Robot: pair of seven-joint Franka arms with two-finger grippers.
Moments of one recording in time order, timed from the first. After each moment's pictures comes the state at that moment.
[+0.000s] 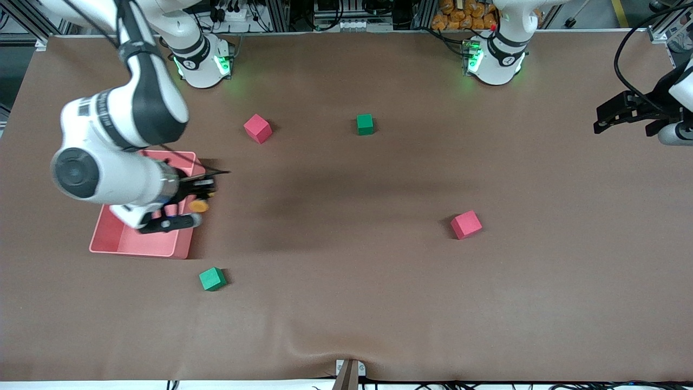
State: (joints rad) left arm 0.16 0.04 -0.23 -1.43 0.00 1.41 0.00; right arm 0.35 0.36 -0.07 -1.53 0.23 1.62 0.10
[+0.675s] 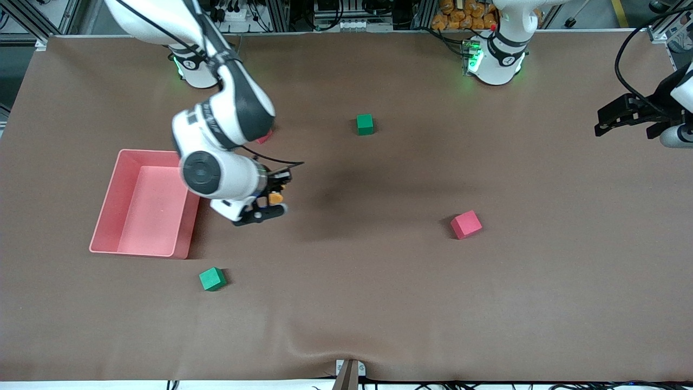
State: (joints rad) left arm 0.16 0.05 -0.22 -1.43 0.00 1.42 0.00; right arm 0.60 0.51 -0.12 -1.52 0.30 1.78 0.16
